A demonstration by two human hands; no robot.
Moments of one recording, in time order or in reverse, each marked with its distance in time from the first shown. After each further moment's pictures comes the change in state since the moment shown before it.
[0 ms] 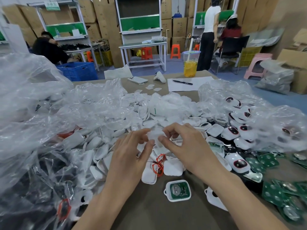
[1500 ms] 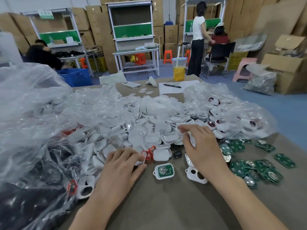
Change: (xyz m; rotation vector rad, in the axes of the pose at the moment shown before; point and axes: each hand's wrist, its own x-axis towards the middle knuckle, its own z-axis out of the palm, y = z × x) left_hand -0.051 0.008 -0.030 0.508 -0.268 0.248; right_hand -0.065 0.010 -0.045 -0.267 0.229 0.028
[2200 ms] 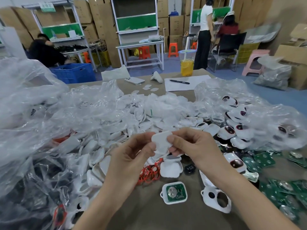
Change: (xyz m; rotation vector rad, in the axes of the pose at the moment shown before) left_hand 0.060 0.014 -0.007 -1.259 0.127 -0.467; right_hand 0.045 -0.017 0.030 1.022 -0.277 0.412
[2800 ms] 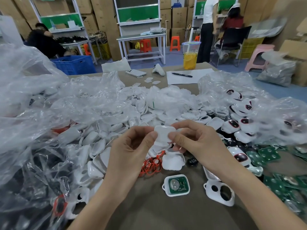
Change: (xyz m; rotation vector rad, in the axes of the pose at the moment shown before) left_hand -0.002 -0.001 0.000 0.025 0.065 0.027; right_hand -0.006 -0.001 0.000 -0.164 -0.089 -0.051
